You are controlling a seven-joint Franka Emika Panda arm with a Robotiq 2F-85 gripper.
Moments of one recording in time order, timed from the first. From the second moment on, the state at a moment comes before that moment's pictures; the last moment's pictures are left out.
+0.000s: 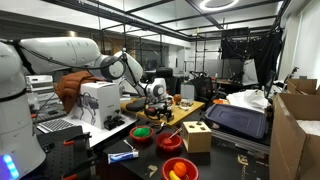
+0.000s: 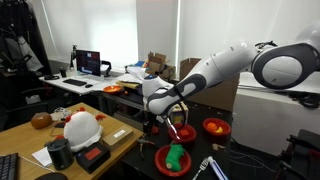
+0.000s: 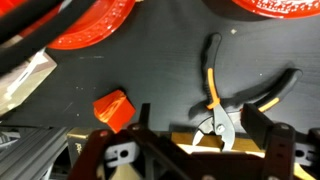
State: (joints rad) arm 0.27 1.39 0.03 -0.85 -0.17 2.30 0.03
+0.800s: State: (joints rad) arm 0.29 1.08 -0.06 -1.15 -0.17 2.29 0.30
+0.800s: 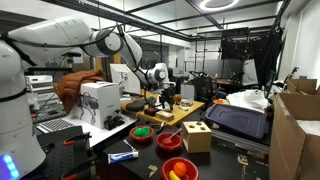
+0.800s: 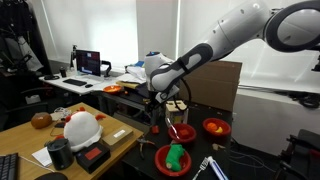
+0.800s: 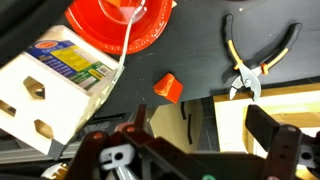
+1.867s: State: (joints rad) arm 0.32 0.54 -0.13 -1.83 -0.20 2.36 0.56
